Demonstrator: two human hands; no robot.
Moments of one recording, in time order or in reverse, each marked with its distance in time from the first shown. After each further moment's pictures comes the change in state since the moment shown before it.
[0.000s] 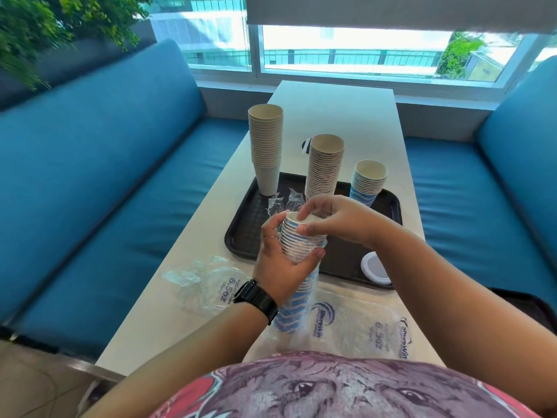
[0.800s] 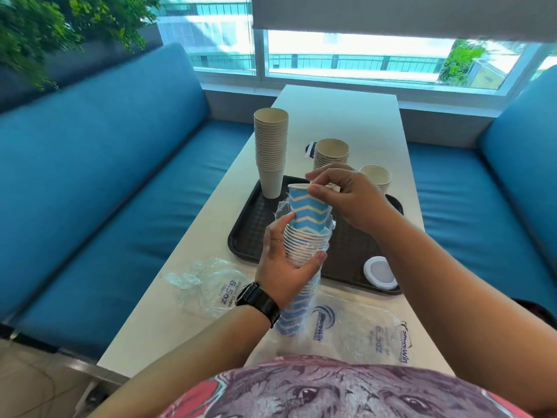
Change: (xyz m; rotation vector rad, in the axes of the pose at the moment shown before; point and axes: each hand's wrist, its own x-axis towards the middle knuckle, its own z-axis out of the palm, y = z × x) left_hand 0.001 -0.009 0.001 0.032 0.016 0.057; right_hand 0.015 -0.010 -0.010 -0.006 0.392 -0.299
